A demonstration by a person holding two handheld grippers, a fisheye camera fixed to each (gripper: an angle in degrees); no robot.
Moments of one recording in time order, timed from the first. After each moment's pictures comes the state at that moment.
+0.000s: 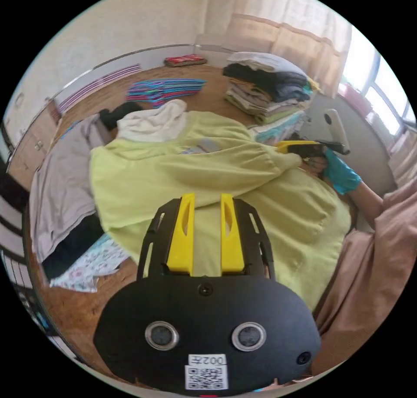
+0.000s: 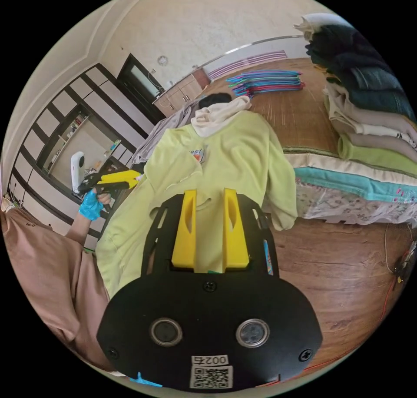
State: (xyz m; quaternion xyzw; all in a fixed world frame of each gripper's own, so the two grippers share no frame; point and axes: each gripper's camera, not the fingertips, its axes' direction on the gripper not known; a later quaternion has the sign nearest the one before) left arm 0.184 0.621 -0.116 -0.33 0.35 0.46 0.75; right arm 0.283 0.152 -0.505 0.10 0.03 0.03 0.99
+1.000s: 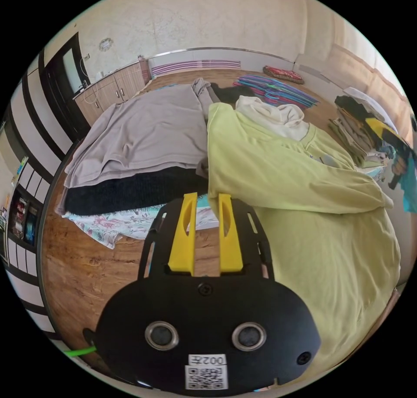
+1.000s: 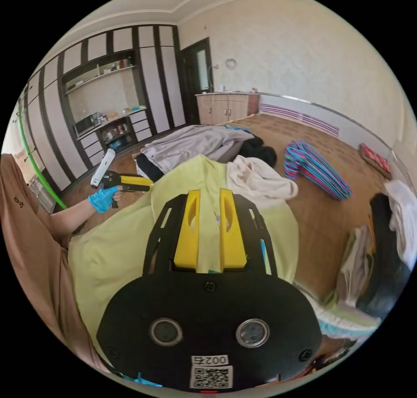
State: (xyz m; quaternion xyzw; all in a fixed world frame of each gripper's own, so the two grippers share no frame) left arm 0.038 0.639 0.020 -0.29 0.19 0.34 0.87; right arm 0.108 -0.113 -0.377 0.12 0.10 -0.23 0.96
